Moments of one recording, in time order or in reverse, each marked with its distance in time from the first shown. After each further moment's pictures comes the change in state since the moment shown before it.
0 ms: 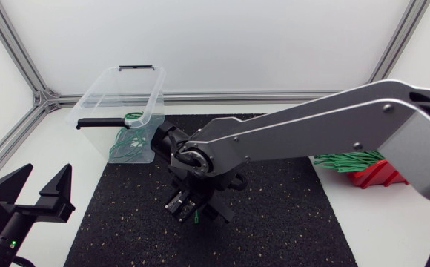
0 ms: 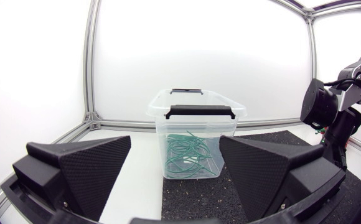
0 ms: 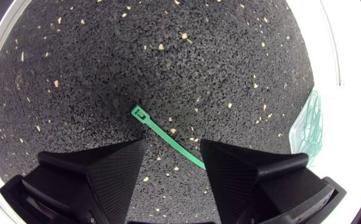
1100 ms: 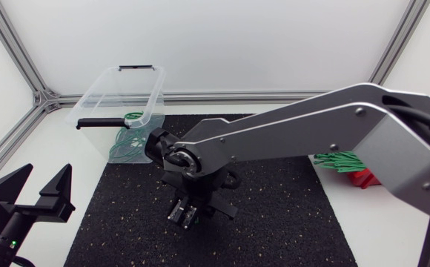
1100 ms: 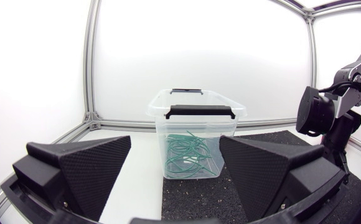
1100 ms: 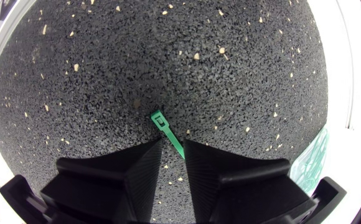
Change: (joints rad) left arm 0.000 0.000 0.000 0.000 0.000 0.000; right arm 0.016 0.057 0.070 -0.116 0.003 -0.188
